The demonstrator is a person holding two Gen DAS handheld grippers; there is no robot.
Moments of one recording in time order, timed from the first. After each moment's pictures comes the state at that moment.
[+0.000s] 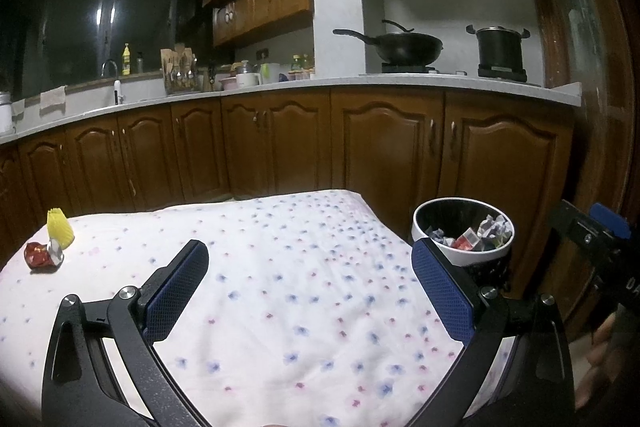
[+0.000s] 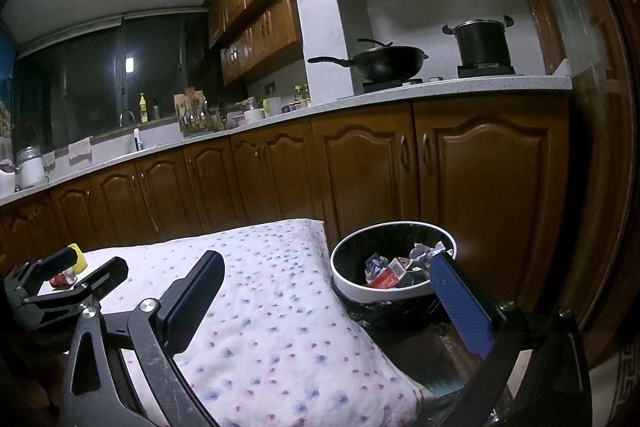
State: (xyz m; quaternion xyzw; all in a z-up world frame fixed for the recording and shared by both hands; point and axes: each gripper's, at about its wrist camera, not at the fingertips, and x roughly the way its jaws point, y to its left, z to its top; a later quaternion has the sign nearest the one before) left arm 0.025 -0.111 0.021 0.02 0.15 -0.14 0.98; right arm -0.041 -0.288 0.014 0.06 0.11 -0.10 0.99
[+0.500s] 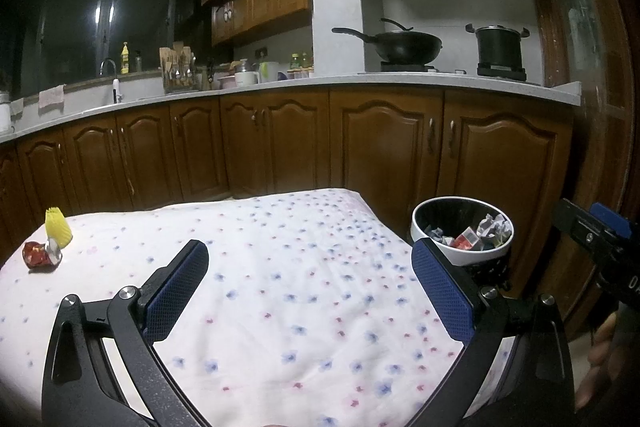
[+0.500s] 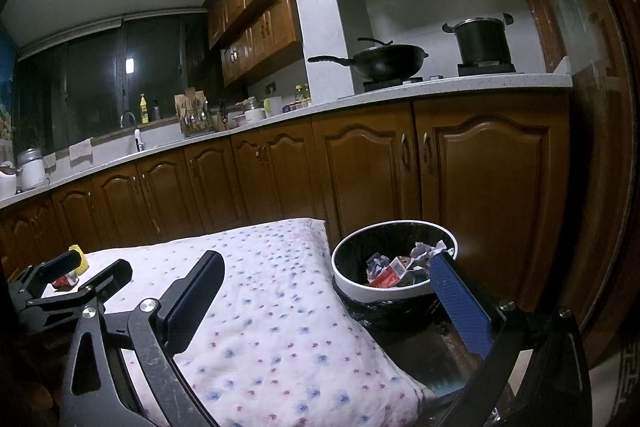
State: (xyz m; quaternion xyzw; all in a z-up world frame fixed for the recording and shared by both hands) left arm 0.026 -0.110 0.020 0.02 0.15 -0.14 0.98; right arm -0.041 -0.285 0.014 0.06 0.11 -0.10 0.99
